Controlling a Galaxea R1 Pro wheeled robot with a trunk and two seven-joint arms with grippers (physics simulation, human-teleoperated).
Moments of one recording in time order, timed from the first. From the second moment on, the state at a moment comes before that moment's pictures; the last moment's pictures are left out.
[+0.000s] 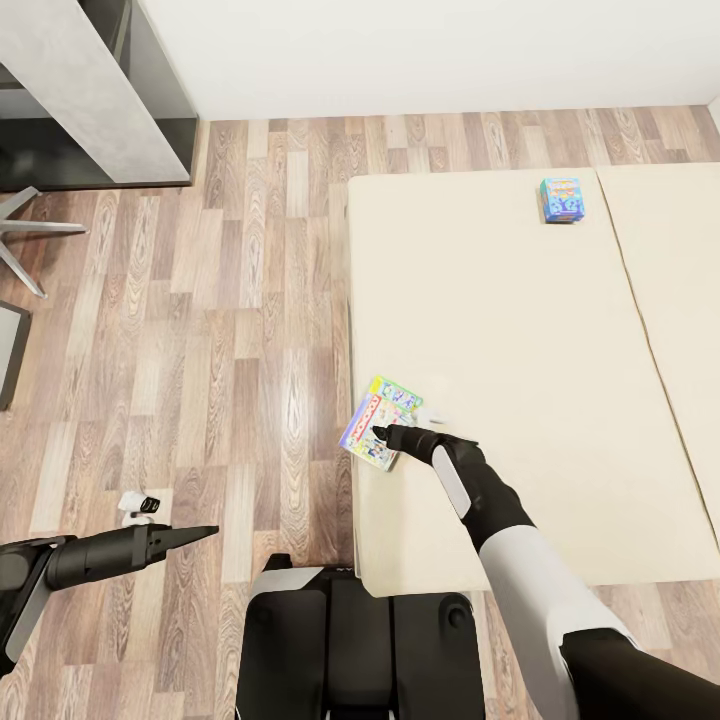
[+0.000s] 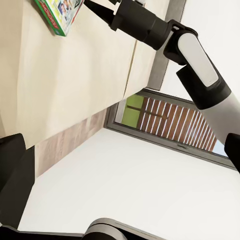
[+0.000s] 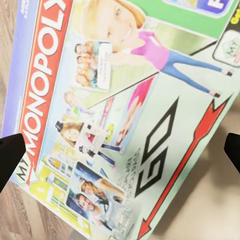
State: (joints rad) left arm -0.41 0.37 0.24 -1.20 0.18 0.93 -1.57; right arm -0.90 0.16 0.03 -0.77 -0.23 0.49 0.12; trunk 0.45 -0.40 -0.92
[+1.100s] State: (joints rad) left arm -0.41 0.37 0.24 -1.20 0.18 0.93 -1.57; right arm -0.90 0.17 0.03 -0.77 -0.24 0.49 0.13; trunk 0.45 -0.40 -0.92
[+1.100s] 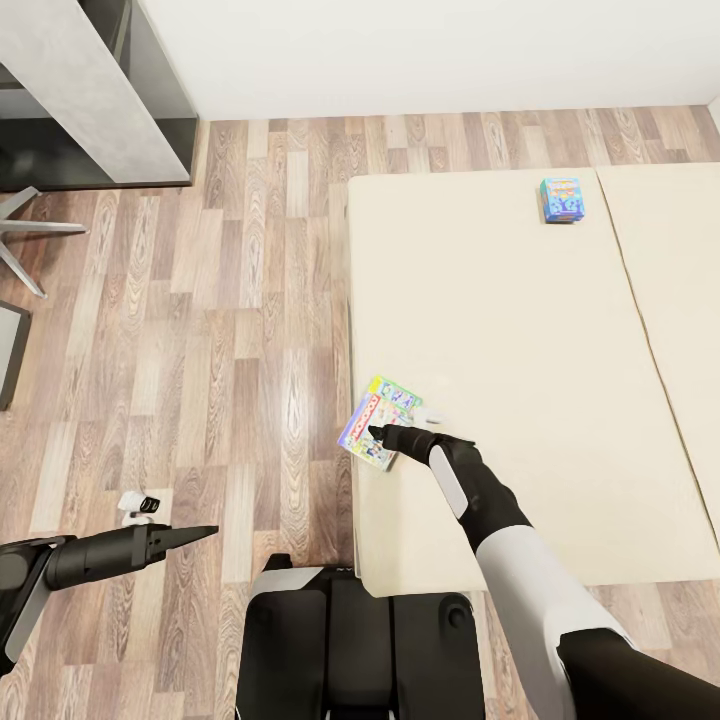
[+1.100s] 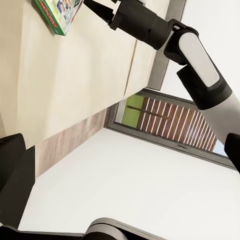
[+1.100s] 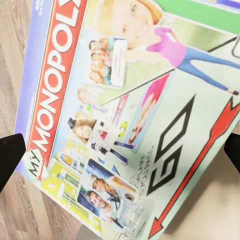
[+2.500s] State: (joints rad) left arm -0.41 0.37 0.24 -1.20 0.18 0.93 -1.57; right arm -0.90 0.17 0.03 -0.77 -0.24 0.49 0.13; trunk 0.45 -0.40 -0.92
